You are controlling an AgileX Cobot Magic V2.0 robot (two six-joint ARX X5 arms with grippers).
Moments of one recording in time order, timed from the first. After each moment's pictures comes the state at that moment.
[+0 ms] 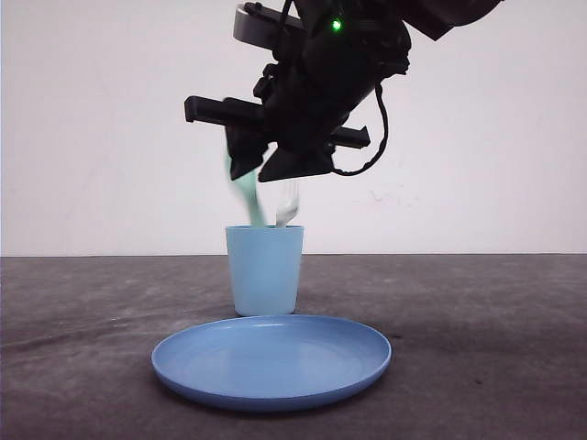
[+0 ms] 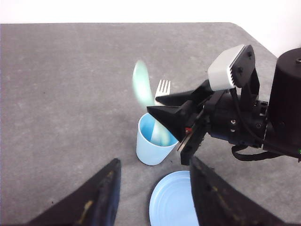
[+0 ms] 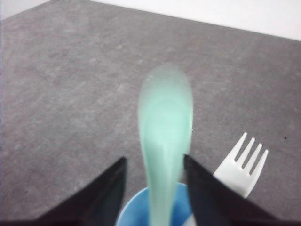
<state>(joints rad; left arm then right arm) -0.63 0.72 0.90 -0.57 -0.08 -0.26 0.80 1.71 1.01 0.36 0.18 0.19</state>
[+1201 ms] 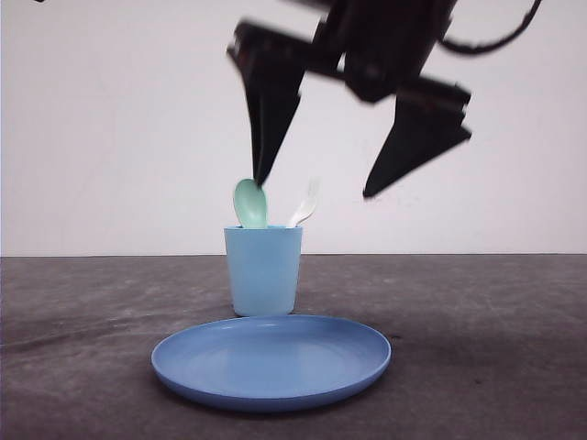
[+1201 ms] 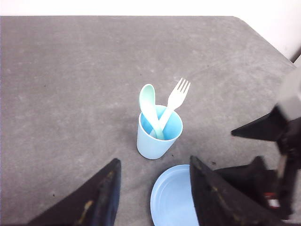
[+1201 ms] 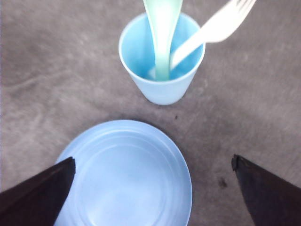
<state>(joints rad) -0.63 0.72 0.90 -0.60 -0.08 -0.27 0.89 1.45 1.02 -0.44 0.17 0.41</state>
